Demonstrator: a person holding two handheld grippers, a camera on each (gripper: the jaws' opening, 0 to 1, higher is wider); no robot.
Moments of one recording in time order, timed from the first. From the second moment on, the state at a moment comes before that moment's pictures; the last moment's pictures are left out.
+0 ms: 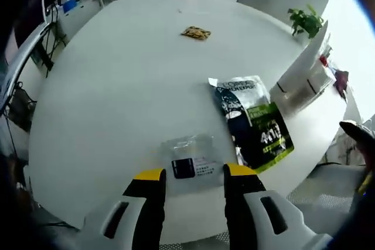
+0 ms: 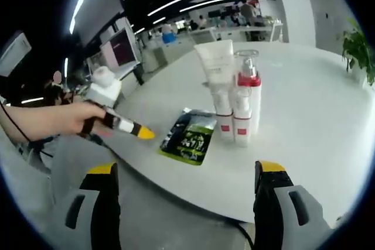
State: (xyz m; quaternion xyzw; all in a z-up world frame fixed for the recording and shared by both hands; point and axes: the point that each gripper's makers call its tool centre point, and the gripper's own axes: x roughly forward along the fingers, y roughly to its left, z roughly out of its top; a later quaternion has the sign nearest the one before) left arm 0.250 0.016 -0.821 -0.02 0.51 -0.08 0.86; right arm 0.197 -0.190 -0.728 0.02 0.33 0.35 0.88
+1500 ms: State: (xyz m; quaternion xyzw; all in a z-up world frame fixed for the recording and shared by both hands) left arm 0.254 0.018 -0.802 -0.04 0.49 -0.07 0.87; right arm 0.191 -0.183 -0.731 0.04 0.35 0.38 0.86
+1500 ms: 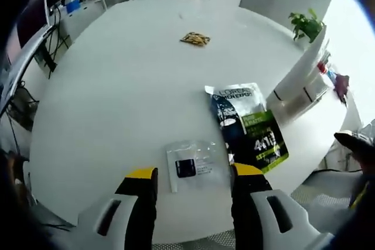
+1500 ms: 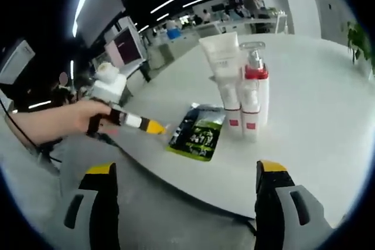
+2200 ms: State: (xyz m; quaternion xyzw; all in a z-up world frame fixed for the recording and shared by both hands) left arm 0.249 0.014 -0.762 -0.05 0.43 -0.12 0.89; right arm 0.190 -0.184 -0.730 0.03 0.34 0.37 0.86
